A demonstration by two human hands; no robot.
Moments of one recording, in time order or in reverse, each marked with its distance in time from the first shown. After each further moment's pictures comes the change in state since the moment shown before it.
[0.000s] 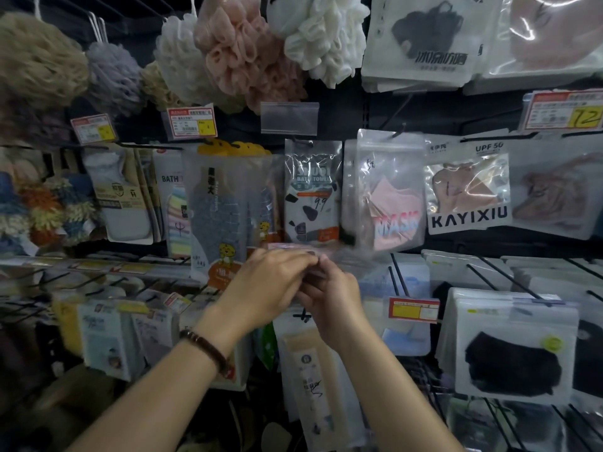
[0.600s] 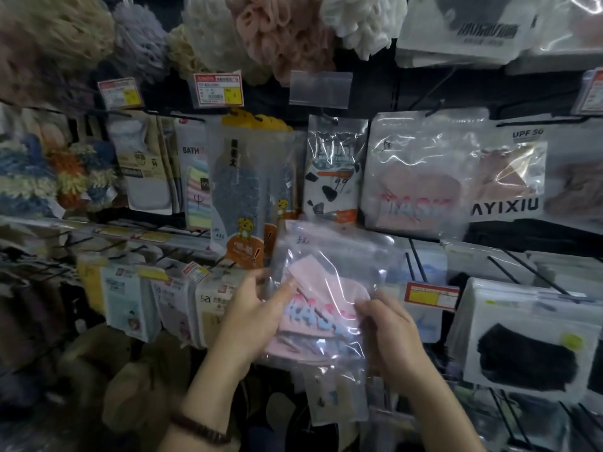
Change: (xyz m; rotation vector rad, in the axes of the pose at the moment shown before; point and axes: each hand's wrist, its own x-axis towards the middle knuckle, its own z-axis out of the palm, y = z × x) left_hand -0.077 0.060 -0.020 -1.101 0.102 -1.136; right_hand -0.075 -0.010 -0.072 -0.562 -0.024 -0.053
